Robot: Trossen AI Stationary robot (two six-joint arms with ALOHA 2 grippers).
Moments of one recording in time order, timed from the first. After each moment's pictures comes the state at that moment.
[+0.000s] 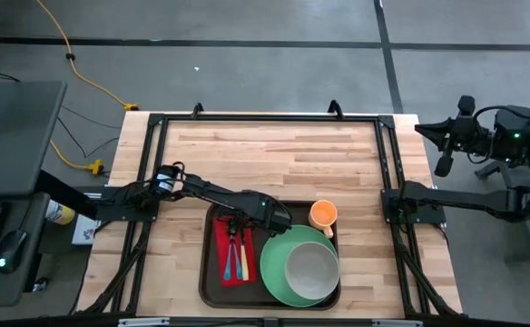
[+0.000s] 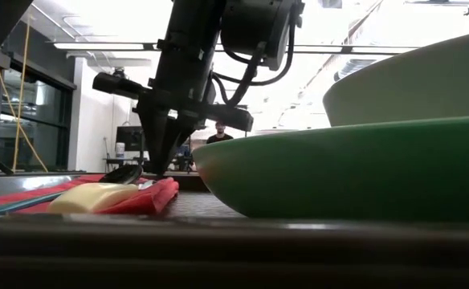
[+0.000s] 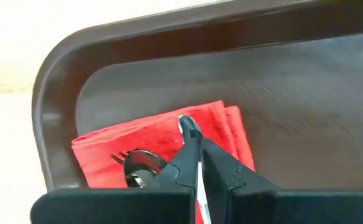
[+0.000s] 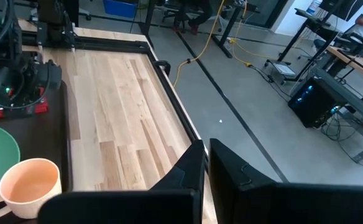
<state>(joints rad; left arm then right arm) -0.20 2.20 1.76 -1.35 -0.15 -1.65 -0.39 0.62 1.52 -1.28 0.15 -0.27</state>
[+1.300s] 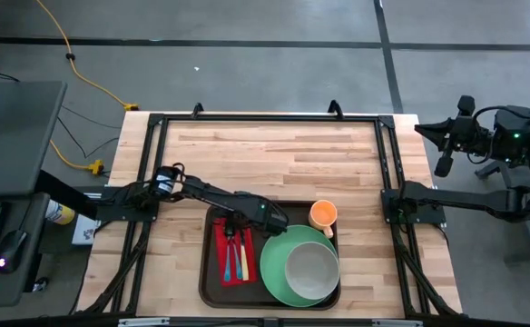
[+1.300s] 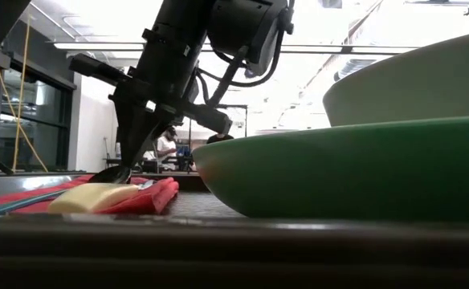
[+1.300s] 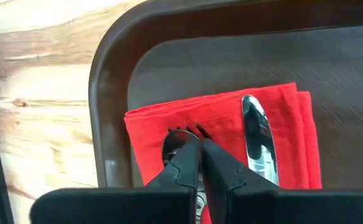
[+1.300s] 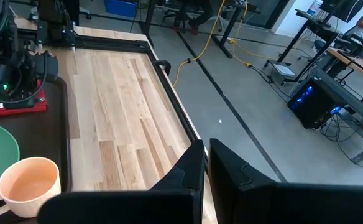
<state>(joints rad) -0.22 2.20 1.76 -1.47 -0.09 -1.74 -0.39 0.62 1.52 -1.28 0.15 -0.28</state>
